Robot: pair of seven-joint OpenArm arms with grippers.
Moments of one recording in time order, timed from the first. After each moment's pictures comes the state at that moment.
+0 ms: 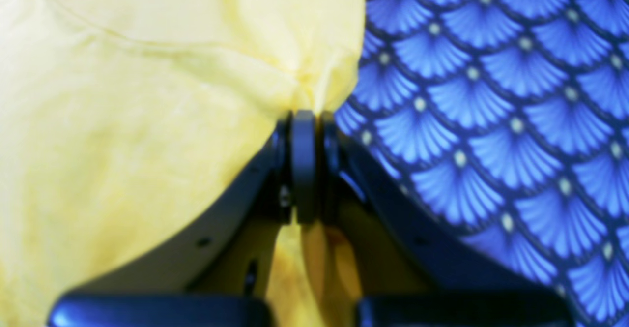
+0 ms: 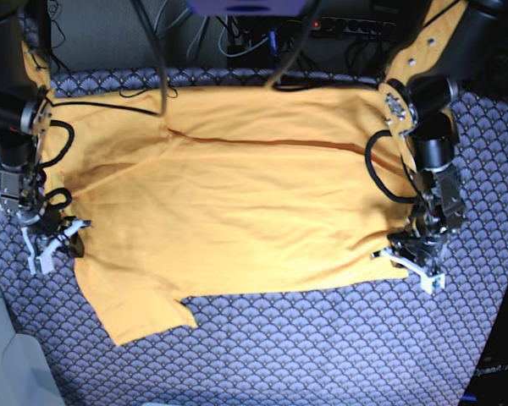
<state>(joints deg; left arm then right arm) -30.4 -6.6 -31.7 39.6 4.8 -20.3 25.0 32.7 24.2 15.8 18.1 -8.9 39.5 5.6</state>
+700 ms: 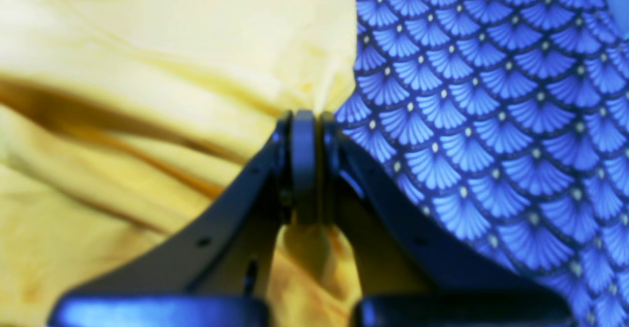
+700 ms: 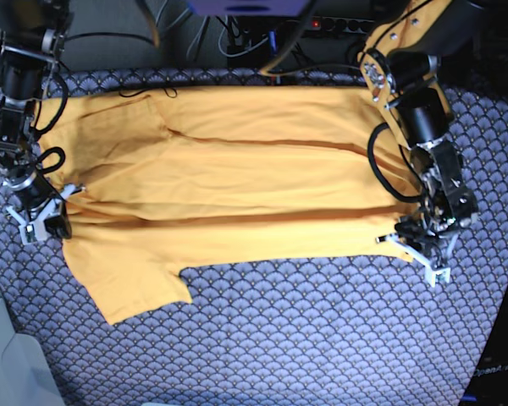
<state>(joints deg) -22.8 -2.5 -31.4 64.0 5.5 -20.1 45.8 9.9 21.2 23.2 54.5 -9.5 40.1 3.3</state>
